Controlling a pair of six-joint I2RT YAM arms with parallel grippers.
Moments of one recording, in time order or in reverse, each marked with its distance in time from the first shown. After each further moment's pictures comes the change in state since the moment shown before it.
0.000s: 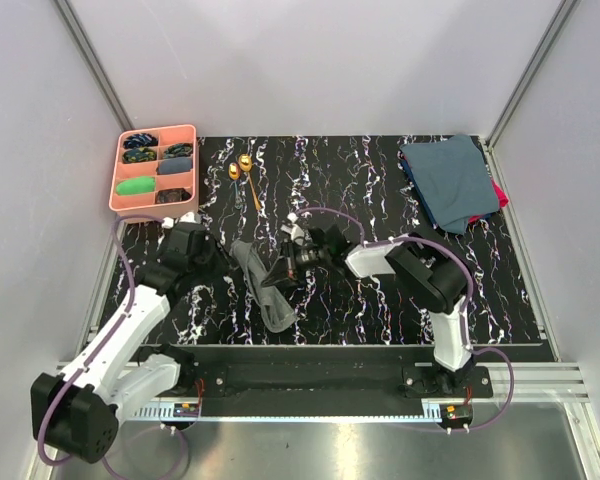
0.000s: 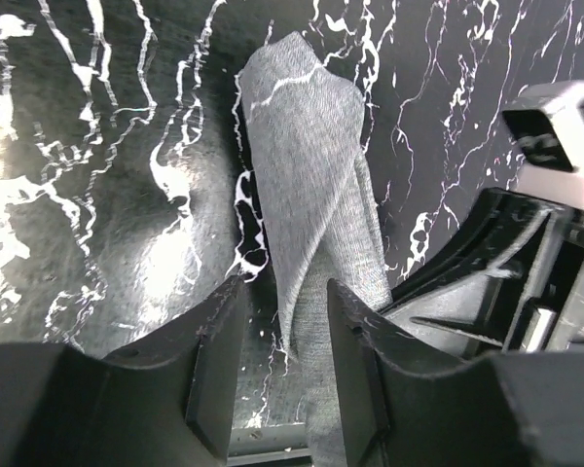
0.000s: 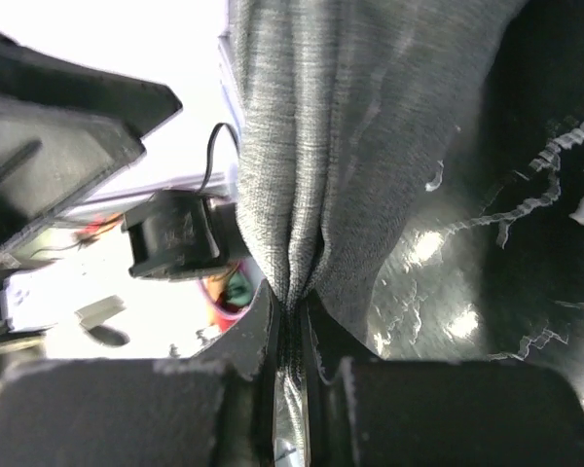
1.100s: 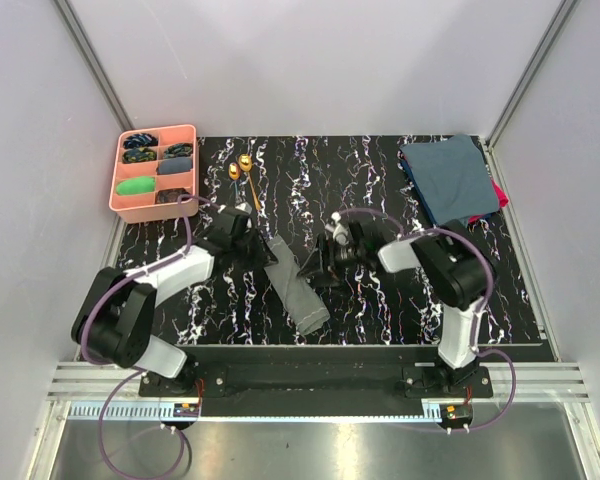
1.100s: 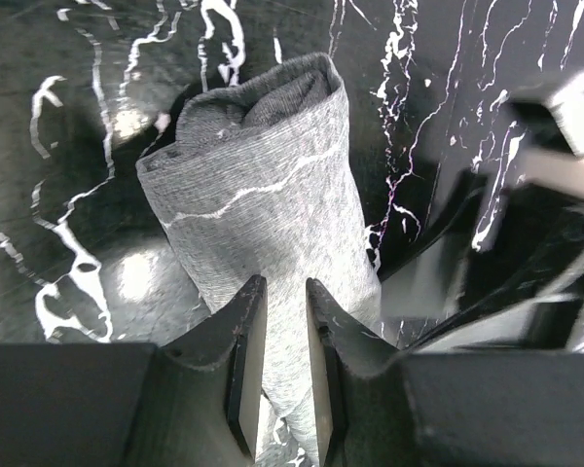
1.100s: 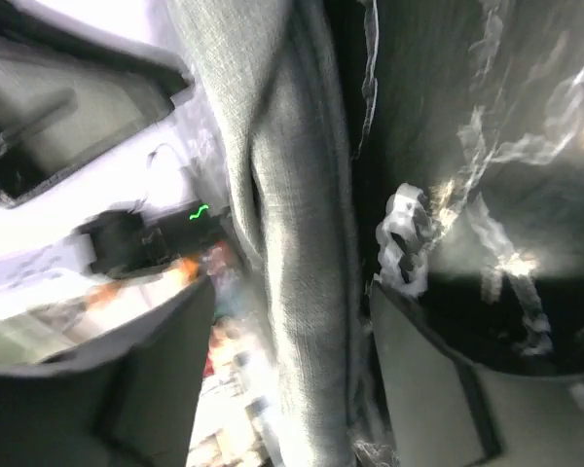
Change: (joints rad) left arm -0.108 0.536 0.052 0.441 0.216 0.013; right arm -0.248 -0.032 -0.254 0.045 -0.090 -0.095
